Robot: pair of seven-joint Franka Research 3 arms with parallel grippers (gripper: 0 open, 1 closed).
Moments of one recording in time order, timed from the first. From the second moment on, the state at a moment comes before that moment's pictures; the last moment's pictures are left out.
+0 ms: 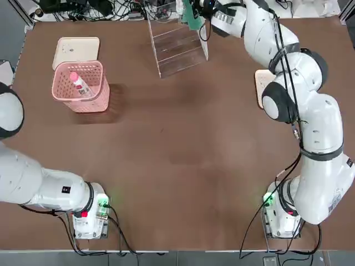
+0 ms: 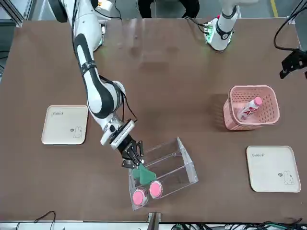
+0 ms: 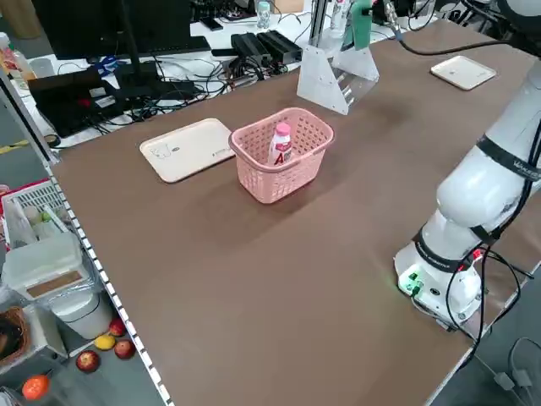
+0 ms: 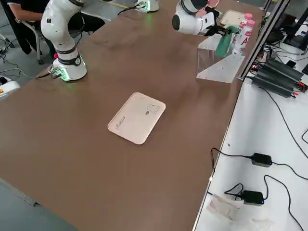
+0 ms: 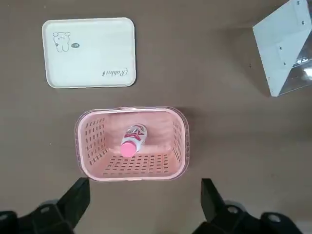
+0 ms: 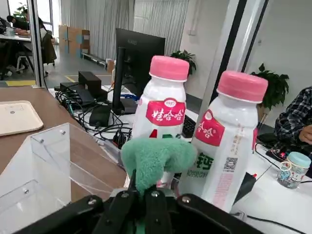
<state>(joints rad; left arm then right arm) -0.13 0.03 0.12 -1.39 0.02 1.46 0.05 0.65 0.77 -0.15 -1.24 2.24 2.81 -2.41</state>
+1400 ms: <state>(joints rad) -0.16 0.05 0.11 -1.39 0.02 1.51 0.06 0.64 0.78 -0.19 -1.22 2.24 2.81 -2.41</state>
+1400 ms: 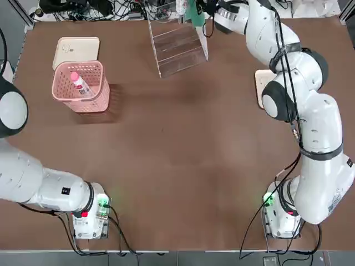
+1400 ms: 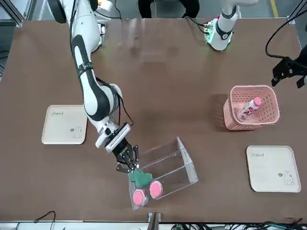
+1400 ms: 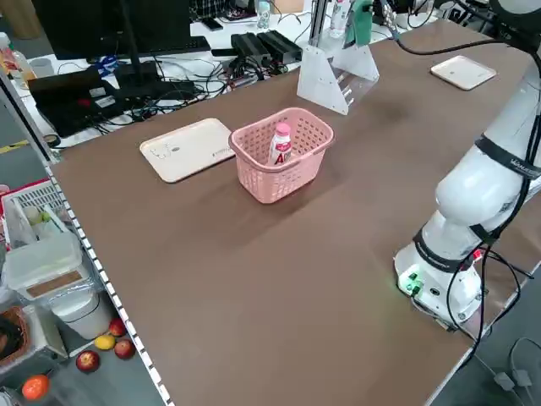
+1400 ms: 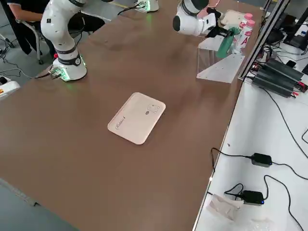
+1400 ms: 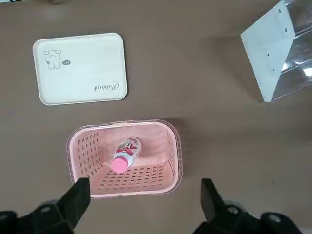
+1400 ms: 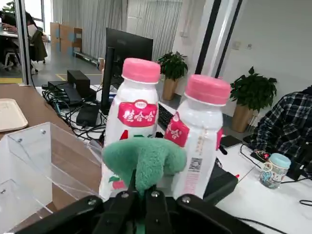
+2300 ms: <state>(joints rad) -0.14 0.03 0.12 -1.38 0.02 1.51 0.05 0.66 0.80 -0.17 -1.22 2.24 2.81 -2.40</state>
